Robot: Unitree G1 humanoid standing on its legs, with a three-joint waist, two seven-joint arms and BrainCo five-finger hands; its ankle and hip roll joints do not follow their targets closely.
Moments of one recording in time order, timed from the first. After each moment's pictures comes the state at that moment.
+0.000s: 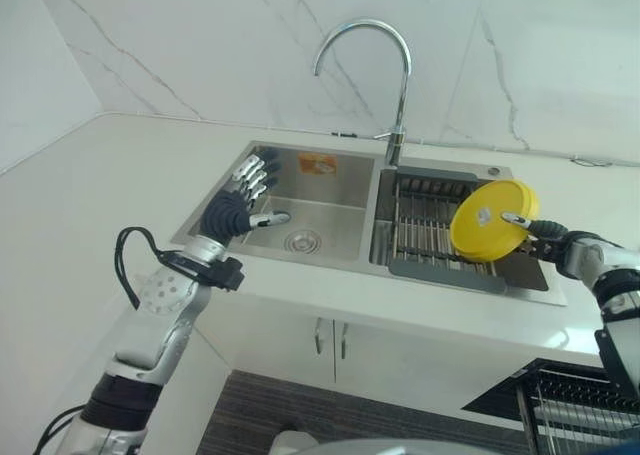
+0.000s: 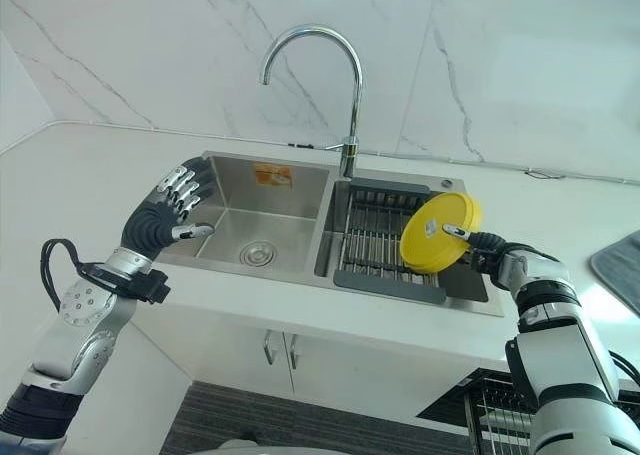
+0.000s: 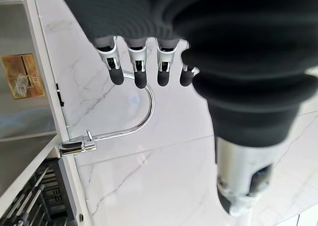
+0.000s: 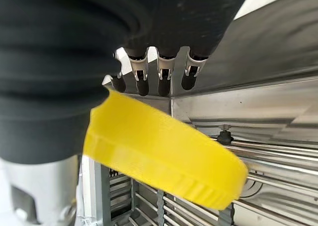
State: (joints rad) left arm -0.09 0.64 -0.07 -0.22 -0.53 -0.07 -0.12; right arm -0.79 -0.72 0.23 1.13 0.65 0.41 0.24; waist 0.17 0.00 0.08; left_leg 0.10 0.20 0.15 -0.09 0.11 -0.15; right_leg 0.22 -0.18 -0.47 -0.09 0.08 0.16
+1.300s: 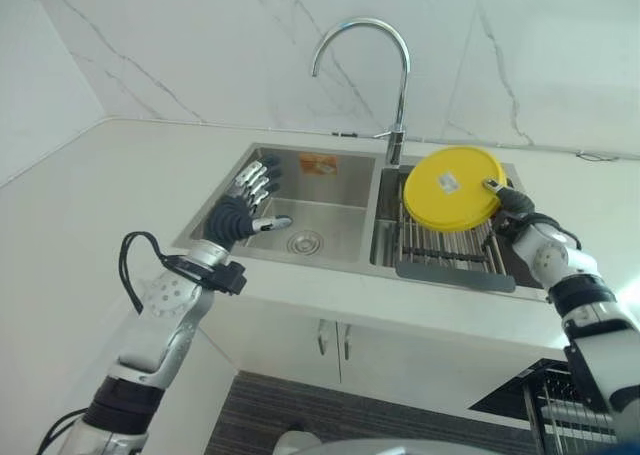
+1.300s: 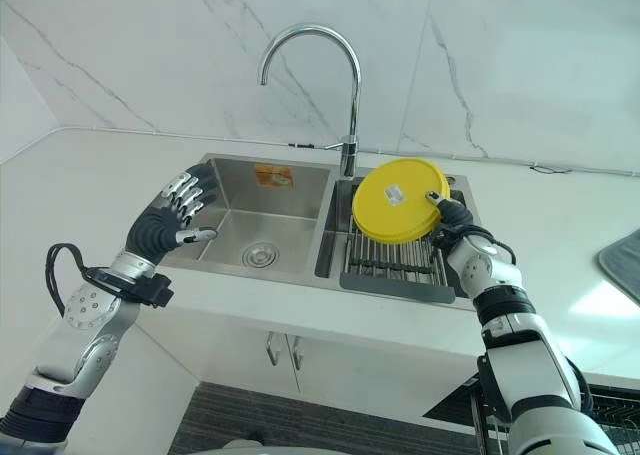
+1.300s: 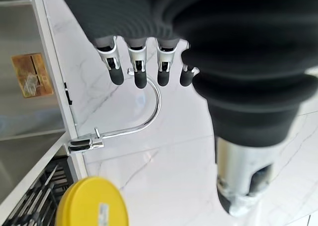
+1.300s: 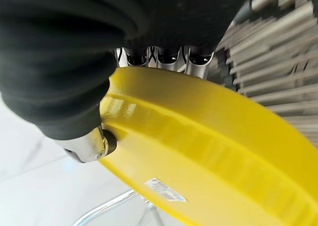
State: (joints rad) left arm -0.07 0.62 -0.09 -0.22 -0.53 -0.07 -0.12; right arm -0.65 -0.55 0.16 0.72 0.98 0.14 -0.07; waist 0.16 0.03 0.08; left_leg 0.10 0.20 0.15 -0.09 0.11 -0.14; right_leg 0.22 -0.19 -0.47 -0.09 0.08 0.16
